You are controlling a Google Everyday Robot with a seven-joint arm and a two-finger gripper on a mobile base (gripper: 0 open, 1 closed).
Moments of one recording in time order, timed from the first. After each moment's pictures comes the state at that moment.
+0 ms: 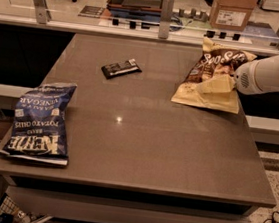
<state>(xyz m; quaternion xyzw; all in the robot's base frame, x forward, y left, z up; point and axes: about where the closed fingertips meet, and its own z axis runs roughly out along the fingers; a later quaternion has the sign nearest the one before) 0.668 -0.246 0.846 -0.24 0.88 0.09 0.39</state>
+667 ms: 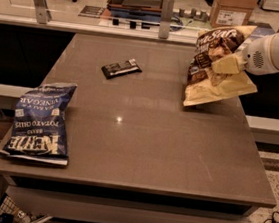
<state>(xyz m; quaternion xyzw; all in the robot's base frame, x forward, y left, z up) 0.653 -0.222 0.919 -0.30 0.85 0.13 0.40</state>
